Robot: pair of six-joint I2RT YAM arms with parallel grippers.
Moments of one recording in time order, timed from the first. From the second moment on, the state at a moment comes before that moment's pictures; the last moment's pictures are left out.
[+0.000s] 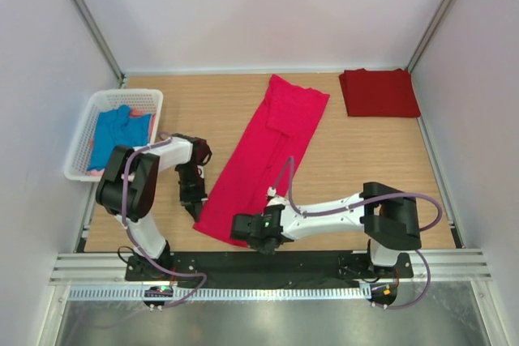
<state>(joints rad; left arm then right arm) -0.33 1.76 0.96 -1.10 0.13 -0.47 1.43 1.73 1.07 -0.73 0.27 1.76</state>
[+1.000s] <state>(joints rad) -0.30 2.05 1.65 -1.24 0.29 -0.73 0.89 1.67 1.26 -0.93 0.20 1.20</state>
